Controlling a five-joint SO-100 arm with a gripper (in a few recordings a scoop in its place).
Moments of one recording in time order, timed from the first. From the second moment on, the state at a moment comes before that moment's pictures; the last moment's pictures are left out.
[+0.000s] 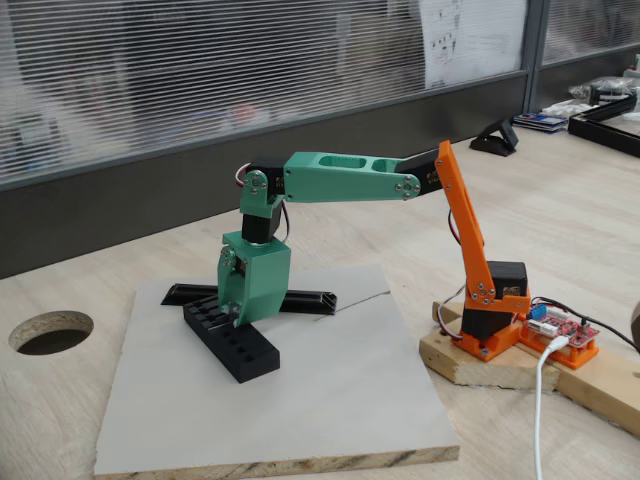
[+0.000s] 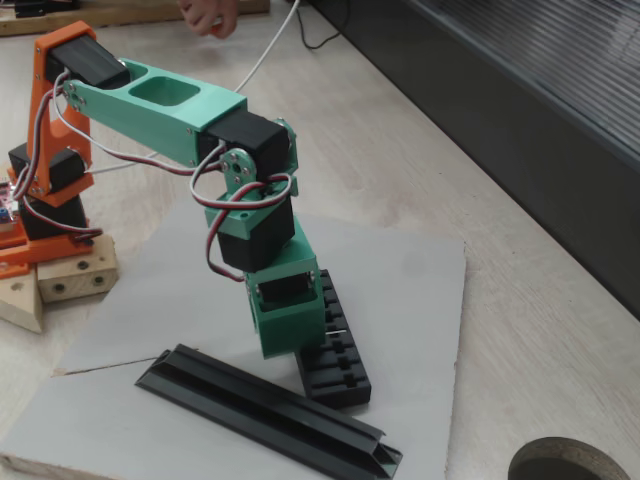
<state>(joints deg) -0.2 65.7 69.7 78.6 140.4</state>
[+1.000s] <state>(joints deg) -0.3 67.1 69.7 78.6 140.4</state>
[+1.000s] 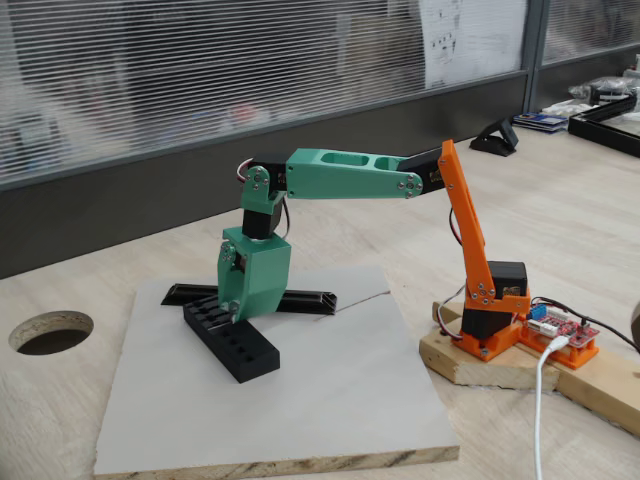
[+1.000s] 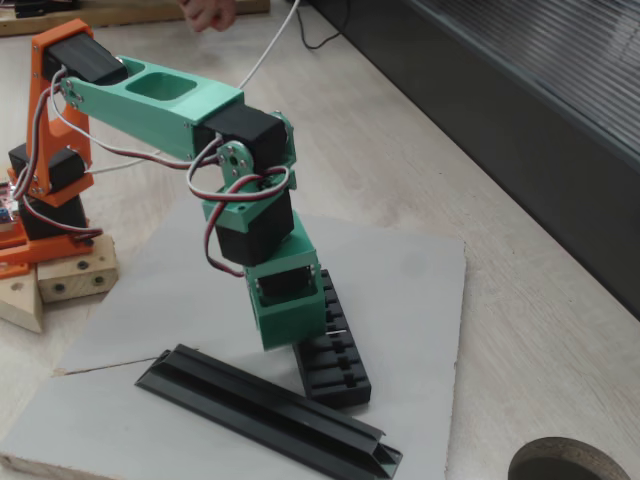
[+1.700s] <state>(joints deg) -0.1 67.6 69.7 78.6 140.7</state>
